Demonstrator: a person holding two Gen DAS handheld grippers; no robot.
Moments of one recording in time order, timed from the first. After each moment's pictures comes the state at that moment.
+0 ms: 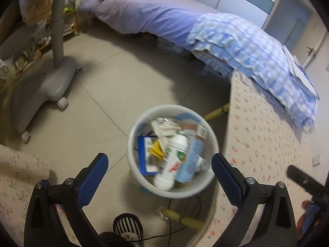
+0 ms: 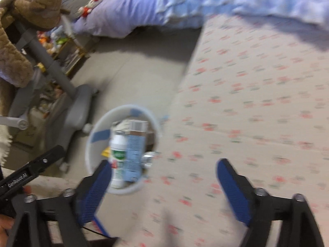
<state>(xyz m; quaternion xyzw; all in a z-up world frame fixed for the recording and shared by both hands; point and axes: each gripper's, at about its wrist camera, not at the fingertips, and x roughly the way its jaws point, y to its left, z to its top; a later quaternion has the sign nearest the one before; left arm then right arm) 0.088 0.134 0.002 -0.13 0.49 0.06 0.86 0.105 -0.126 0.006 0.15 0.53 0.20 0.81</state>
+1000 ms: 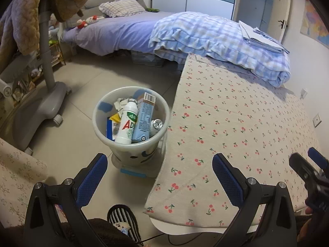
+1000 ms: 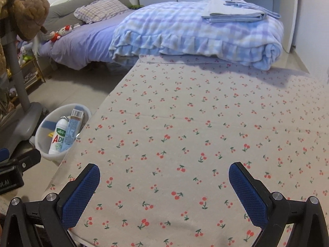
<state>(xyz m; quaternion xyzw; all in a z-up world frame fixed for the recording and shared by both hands) -0.020 0.013 0.005 -0.03 0.44 0.02 0.90 -0.049 -0.200 0.020 0.05 0.40 0.04 0.91</state>
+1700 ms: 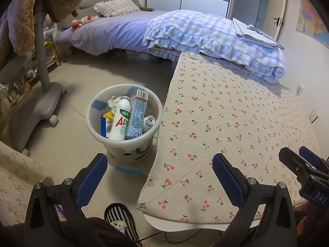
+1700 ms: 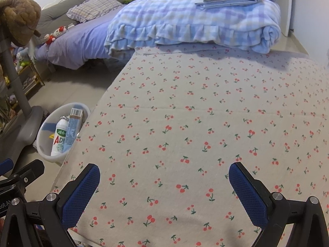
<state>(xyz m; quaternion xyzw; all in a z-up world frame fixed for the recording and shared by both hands) -0.024 0.007 0.002 -0.03 0.44 0.01 0.90 -0.047 -0.203 0.010 0.08 0.43 0.04 0.90</state>
